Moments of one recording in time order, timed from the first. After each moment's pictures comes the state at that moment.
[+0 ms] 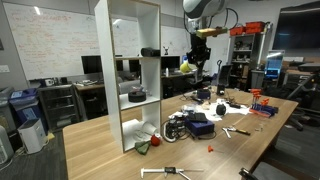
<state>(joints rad) -0.11 -0.11 -0.07 -1.87 -0.22 1.83 0.11</state>
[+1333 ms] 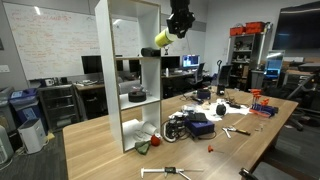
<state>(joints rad) 0.04 -0.22 0.10 -1.71 -0.34 1.67 0.09</state>
